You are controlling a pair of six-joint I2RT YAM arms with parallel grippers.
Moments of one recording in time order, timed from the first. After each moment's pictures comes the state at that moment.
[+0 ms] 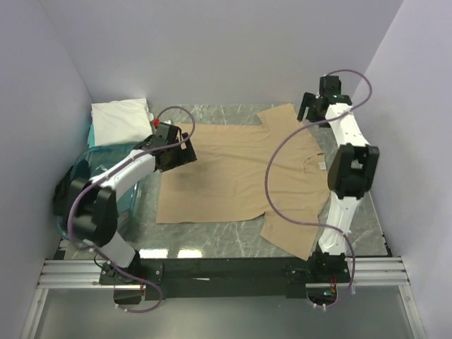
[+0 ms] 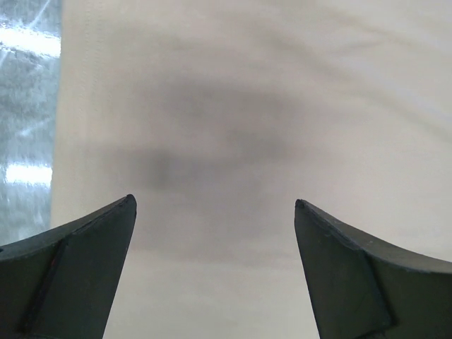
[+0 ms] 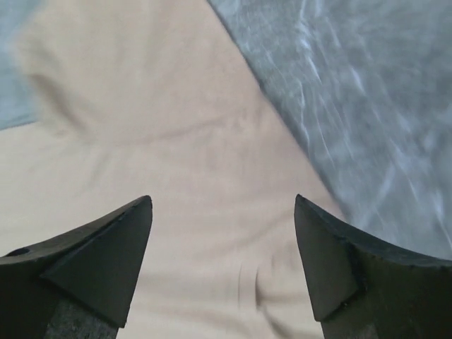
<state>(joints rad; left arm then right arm) -0.34 1.66 1.14 -0.40 -0.08 -0.63 -0.06 2.23 2.06 -0.75 0.04 0.20</state>
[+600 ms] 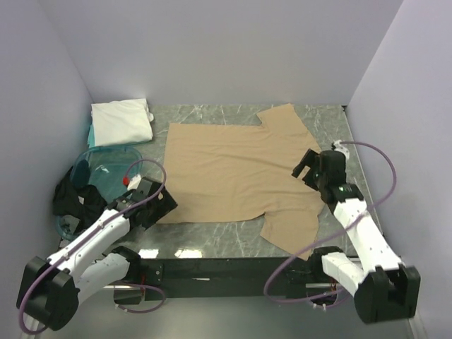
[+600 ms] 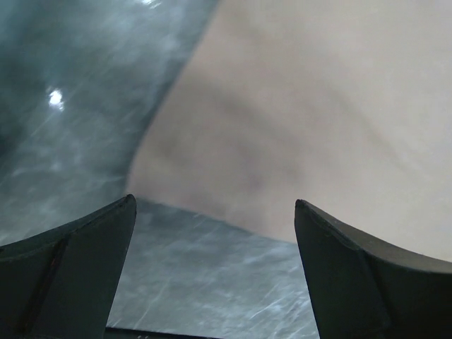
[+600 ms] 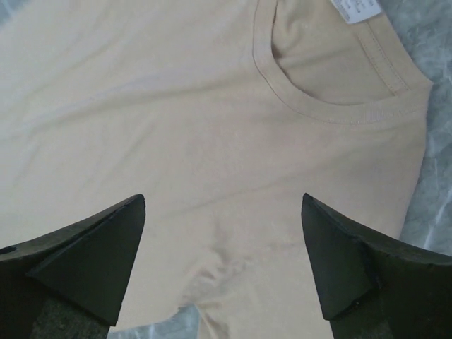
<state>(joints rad) -0.44 0.98 0.56 -0.62 -0.21 -1.03 0.09 1.03 0.73 -0.43 0.11 0.57</state>
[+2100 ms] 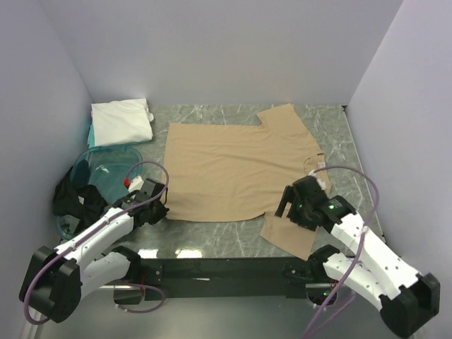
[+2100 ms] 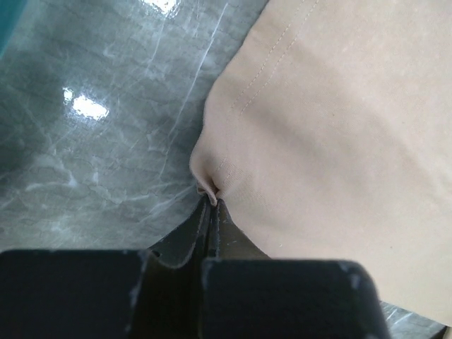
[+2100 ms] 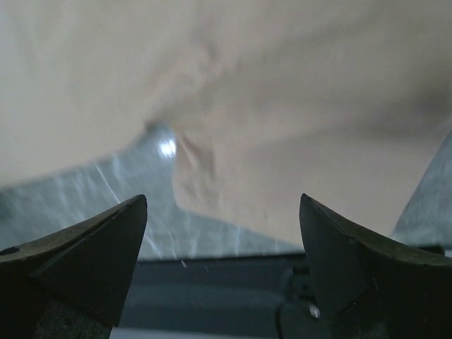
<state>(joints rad) -0.45 1.01 0.49 -0.56 -0.27 -1.08 0.44 0.81 0.65 -0.87 0.10 0.82</state>
